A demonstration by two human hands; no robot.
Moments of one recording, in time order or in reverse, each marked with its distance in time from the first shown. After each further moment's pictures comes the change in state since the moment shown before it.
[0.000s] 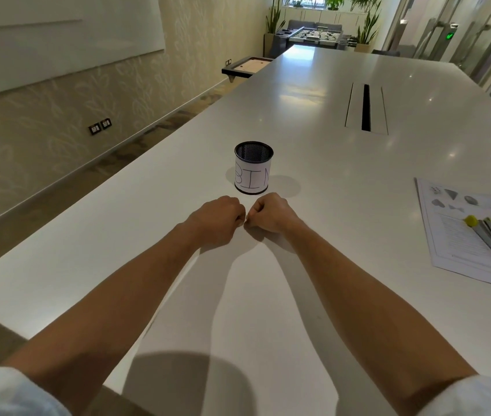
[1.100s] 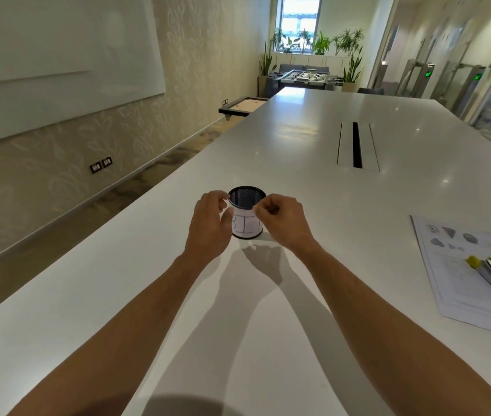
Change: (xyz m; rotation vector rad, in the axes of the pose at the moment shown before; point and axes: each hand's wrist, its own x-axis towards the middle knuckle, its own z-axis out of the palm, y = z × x) left_hand 0.039 0.009 -0.038 -0.488 0.694 -0.253; right_hand 0.026 -0.015 -0.056 0.225 0.393 -0.327
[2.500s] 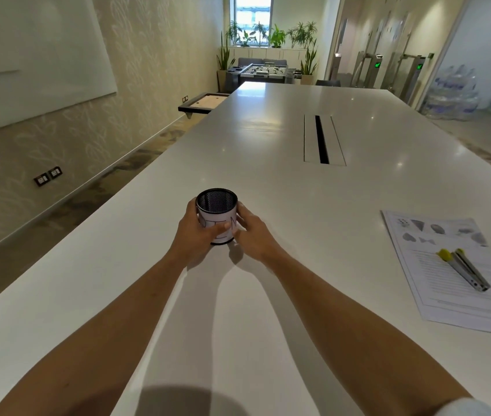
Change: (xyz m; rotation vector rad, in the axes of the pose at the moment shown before) left_hand 0.057 -0.043 0.076 -0.452 -0.259 -0.235; right_hand 0.035 0.054 0.019 0.140 -0.203 0.151
